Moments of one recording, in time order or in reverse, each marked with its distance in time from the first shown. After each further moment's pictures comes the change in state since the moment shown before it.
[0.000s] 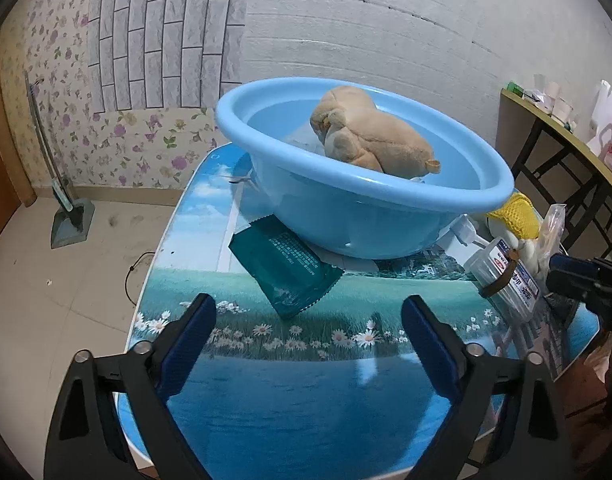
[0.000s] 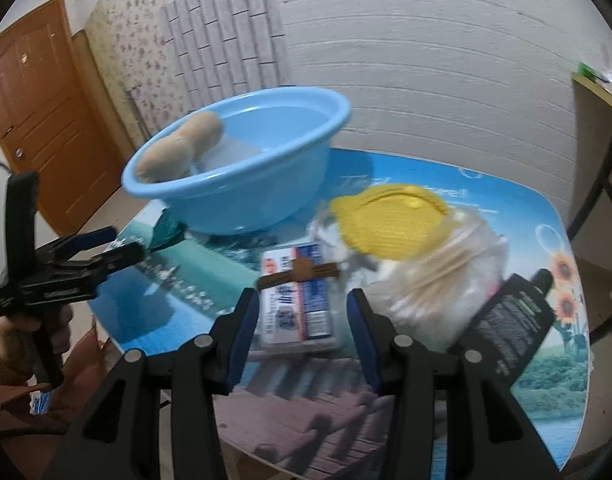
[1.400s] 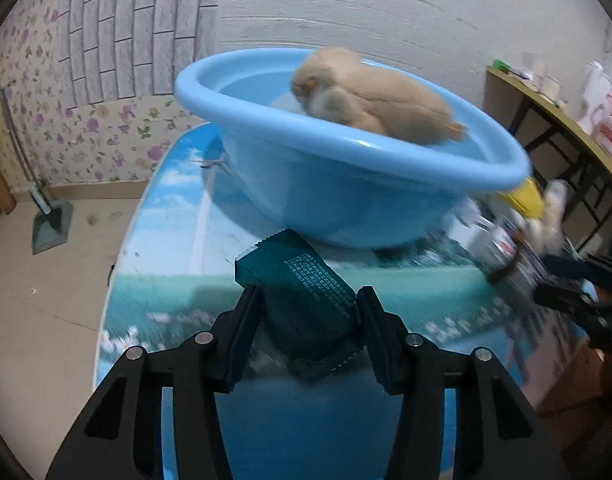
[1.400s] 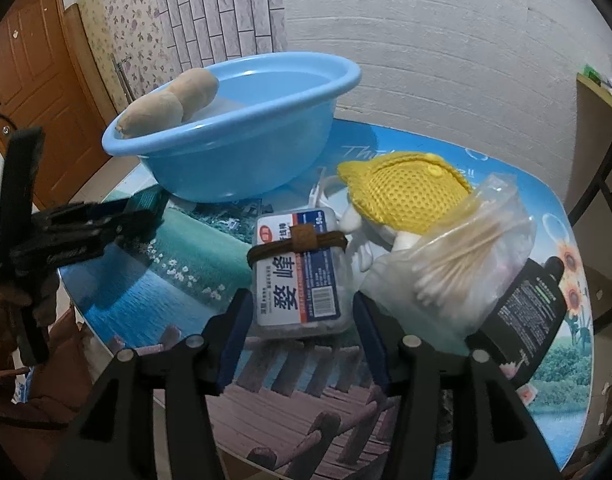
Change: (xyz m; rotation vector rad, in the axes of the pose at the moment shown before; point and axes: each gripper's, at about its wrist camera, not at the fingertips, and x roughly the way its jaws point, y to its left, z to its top) left arm 0.025 0.002 -0.001 0.058 0.068 -0.083; right arm 0.024 0.008 -0.012 -0.018 0.078 -0.066
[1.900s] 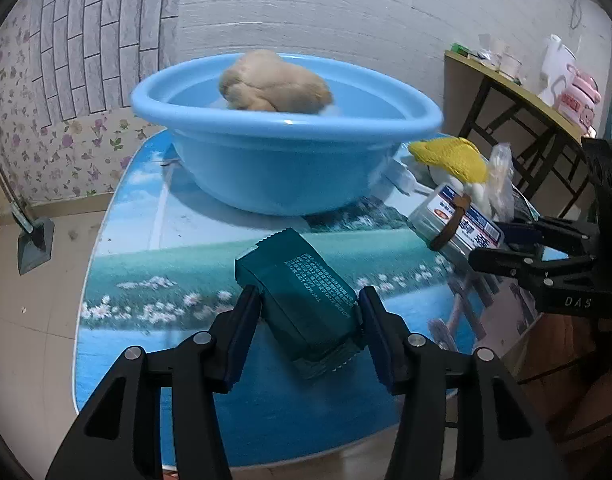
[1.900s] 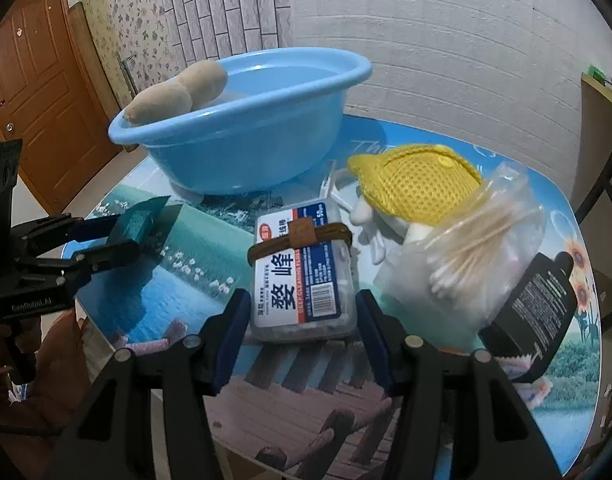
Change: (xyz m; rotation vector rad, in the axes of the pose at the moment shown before) left arm -0.021 -0.030 -0.022 0.085 0.006 -0.071; right arm 0.005 0.012 -0.005 -0.013 -0.004 0.005
